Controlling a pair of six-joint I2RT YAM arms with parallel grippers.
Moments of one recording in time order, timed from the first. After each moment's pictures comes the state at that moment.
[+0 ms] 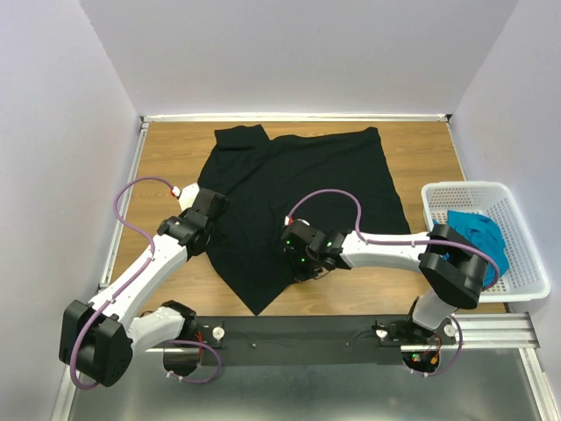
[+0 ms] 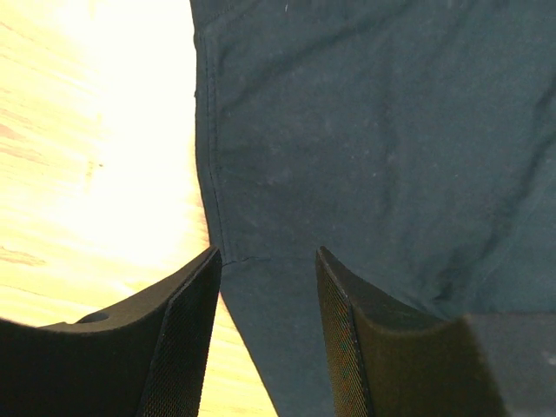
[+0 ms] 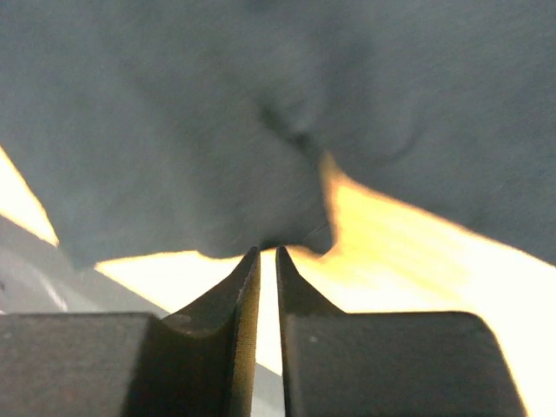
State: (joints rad) left arm -0.44 1.07 0.76 -0.73 -0.37 -0.81; right arm 1.05 1.65 0.91 -0.36 -0.02 0.72
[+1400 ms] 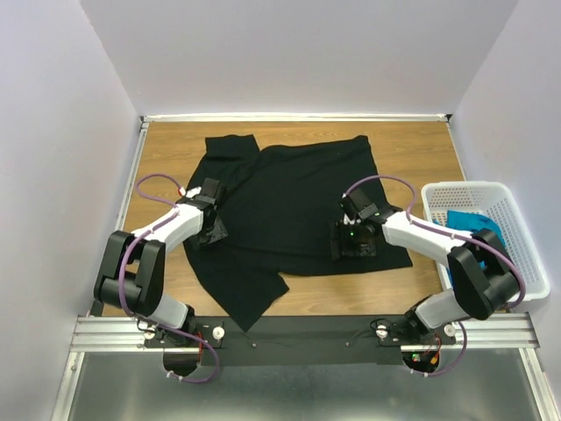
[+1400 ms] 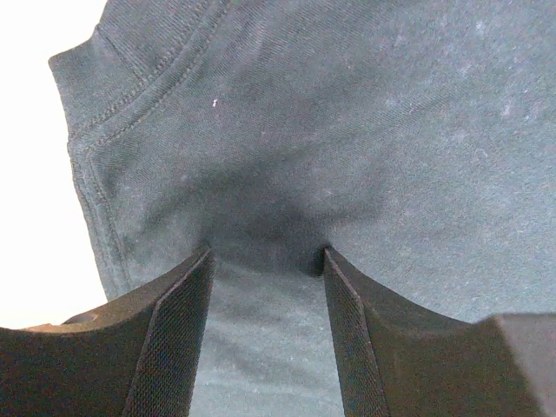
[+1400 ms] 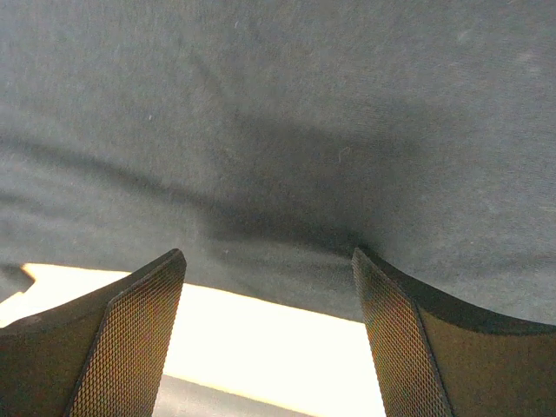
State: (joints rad) left arm -0.28 1.50 0.82 -0.61 -0.30 -0.74; right arm 0.58 1.50 0.80 -0.55 -0.06 0.50
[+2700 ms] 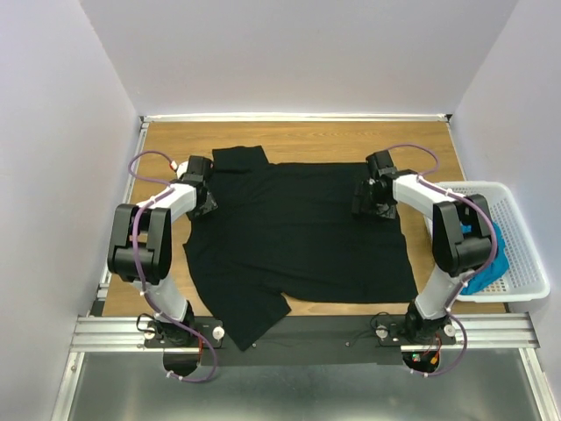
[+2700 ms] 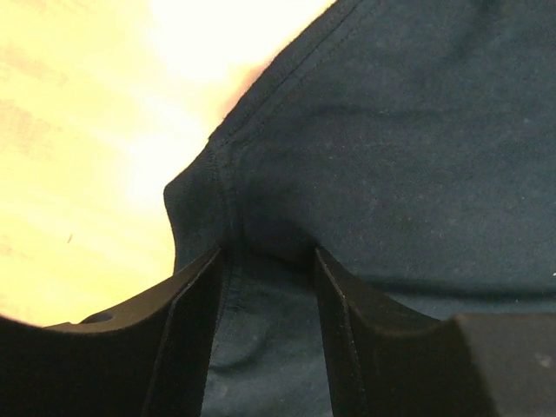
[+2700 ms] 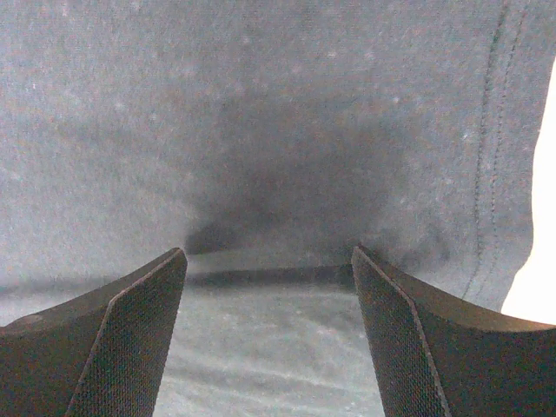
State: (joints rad) left arm -0.12 1.74 1.02 -0.40 -0.29 -0.57; right arm 0.24 1.80 1.14 -0.54 0.07 0.40
